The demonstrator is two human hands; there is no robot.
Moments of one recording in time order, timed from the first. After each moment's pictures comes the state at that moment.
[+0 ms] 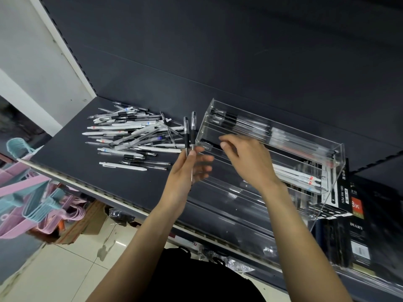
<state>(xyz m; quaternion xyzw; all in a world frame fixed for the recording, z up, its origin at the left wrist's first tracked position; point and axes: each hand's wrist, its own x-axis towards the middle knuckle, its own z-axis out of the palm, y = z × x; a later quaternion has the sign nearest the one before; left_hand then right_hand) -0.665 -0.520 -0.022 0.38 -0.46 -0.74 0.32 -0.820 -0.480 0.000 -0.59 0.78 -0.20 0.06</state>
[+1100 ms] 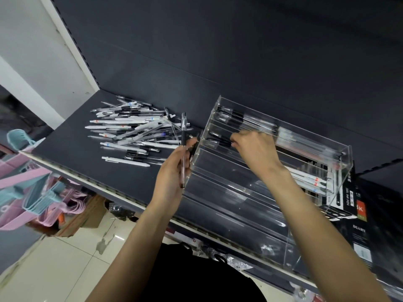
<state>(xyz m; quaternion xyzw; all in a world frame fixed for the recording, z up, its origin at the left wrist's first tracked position) -0.645 -0.533 -0.026 0.40 -0.38 -0.77 0.33 -0.841 -0.504 -0.013 -0.65 0.76 0.02 -0.07</state>
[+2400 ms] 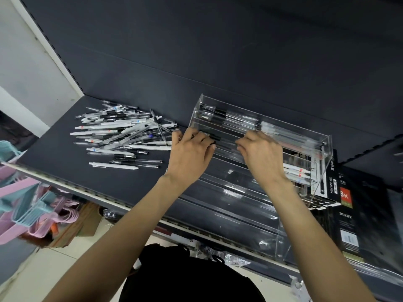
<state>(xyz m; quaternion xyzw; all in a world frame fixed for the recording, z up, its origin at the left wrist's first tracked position) -0.710 -0.562 -0.059 0.30 -0.93 0.04 0.23 -0.865 -0.458 -0.029 -0.59 0.79 -0.07 -0.15</state>
